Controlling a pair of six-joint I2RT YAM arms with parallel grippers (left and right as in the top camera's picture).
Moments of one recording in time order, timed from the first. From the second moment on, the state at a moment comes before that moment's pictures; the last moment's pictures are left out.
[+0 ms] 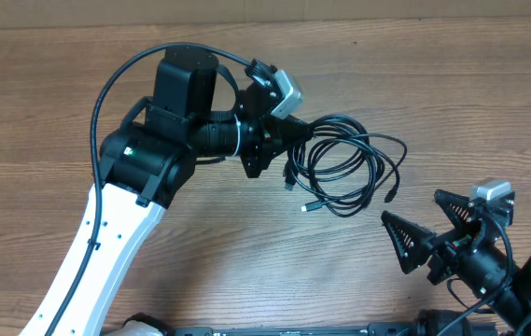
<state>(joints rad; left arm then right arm) -0.43 1.39 1.53 -0.74 0.83 0.20 -0.07 0.50 1.01 -0.94 -0.60 0.10</state>
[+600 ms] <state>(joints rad) -0.50 1.39 1.53 -0.71 0.93 0.16 -0.07 0.50 1.01 -0.89 -0.51 0.10</state>
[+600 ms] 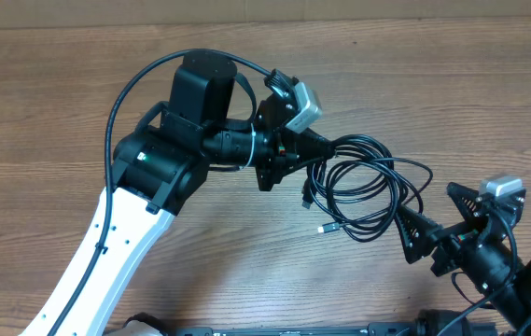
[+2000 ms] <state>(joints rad) -0.55 1.39 1.53 -0.80 0.61 0.13 -0.07 0.61 1.01 -0.93 -0.21 0.23</state>
